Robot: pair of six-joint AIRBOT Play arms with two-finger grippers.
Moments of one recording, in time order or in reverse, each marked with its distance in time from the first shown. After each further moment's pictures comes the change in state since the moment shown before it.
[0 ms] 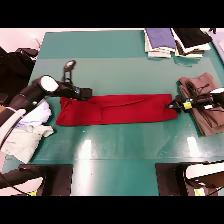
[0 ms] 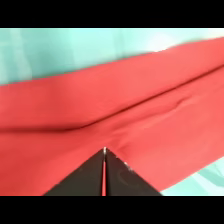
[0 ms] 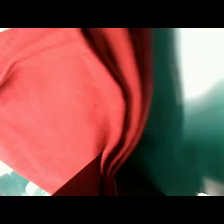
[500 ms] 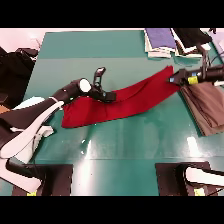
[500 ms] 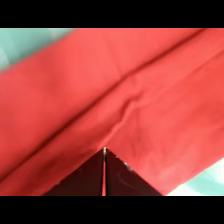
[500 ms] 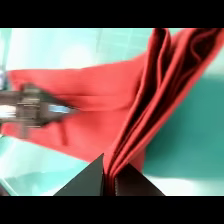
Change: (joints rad) left arm -0.194 -0.373 0.275 -0.039 0.053 -0.015; right arm 0.195 0.268 0.294 0.097 0.099 0.066
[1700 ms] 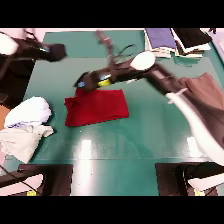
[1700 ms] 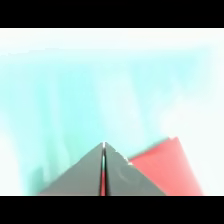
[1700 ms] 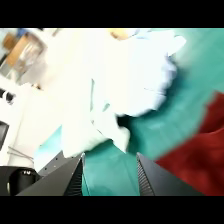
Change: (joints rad) left arm 0.463 0.438 0.188 0.211 -0.221 0.005; right arm 0.913 -0.326 0.404 0.131 -0.443 0.056
